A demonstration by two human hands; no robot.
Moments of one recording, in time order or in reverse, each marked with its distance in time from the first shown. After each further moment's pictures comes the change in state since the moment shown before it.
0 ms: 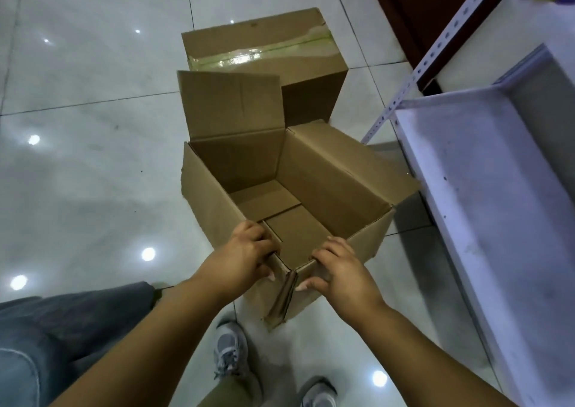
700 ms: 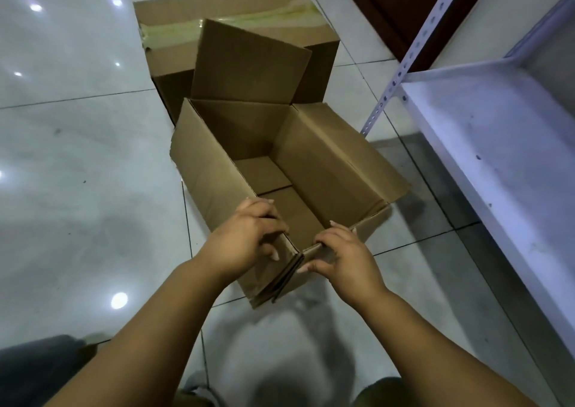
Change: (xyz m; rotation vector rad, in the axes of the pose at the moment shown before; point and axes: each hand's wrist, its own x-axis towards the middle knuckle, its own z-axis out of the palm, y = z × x) left_hand 0.114 -0.086 0.135 -0.057 0.150 0.144; right_hand 0.112 0.128 0.129 0.137 0.278 0.008
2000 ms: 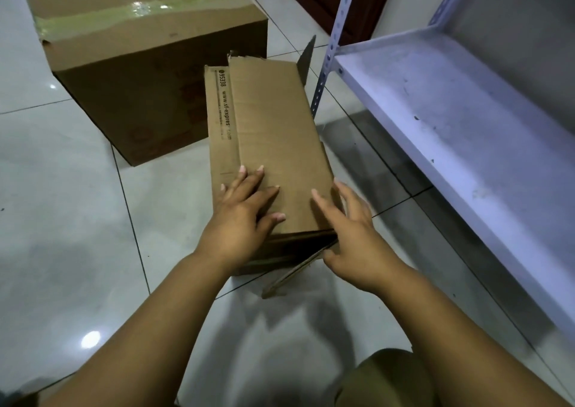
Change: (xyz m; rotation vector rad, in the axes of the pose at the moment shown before) left_hand 0.040 0.049 0.061 -0.098 0.116 -0.099; right_hand -0.042 0.043 -0.054 -0.109 -0.072 0.109
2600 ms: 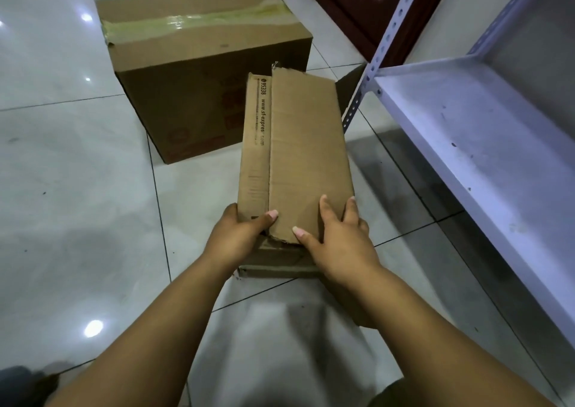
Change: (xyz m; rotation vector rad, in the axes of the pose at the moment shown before) left_hand -0.015 -0.035 -0.023 -0.756 0.100 -0.669; right_hand 0.040 -0.074 0.023 -0.120 -0.050 0.300
